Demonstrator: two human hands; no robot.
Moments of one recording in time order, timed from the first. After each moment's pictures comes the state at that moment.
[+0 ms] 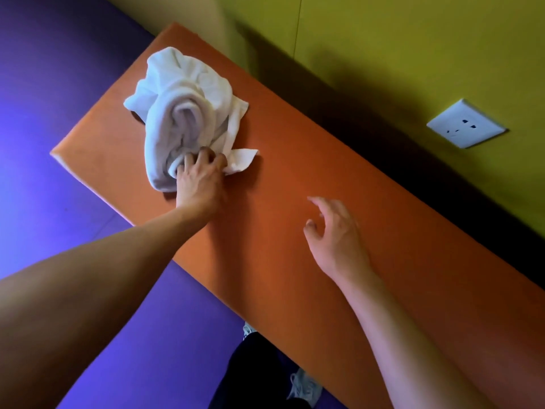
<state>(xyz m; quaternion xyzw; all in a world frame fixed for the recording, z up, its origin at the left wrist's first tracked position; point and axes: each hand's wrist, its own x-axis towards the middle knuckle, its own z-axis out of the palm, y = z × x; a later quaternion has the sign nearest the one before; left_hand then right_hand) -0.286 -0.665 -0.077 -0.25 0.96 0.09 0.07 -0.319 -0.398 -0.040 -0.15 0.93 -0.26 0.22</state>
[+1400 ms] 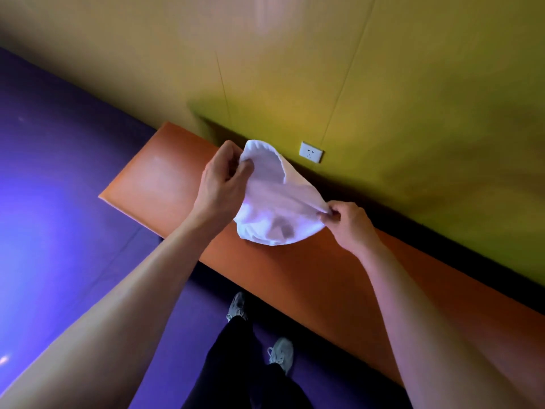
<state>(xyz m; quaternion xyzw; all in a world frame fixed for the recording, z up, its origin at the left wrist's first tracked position) -0.197 -0.418 0.325 -0.16 0.82 0.52 -0.18 -0.256 -0.169 0.252 -0.12 0.93 -0.30 0.17</state>
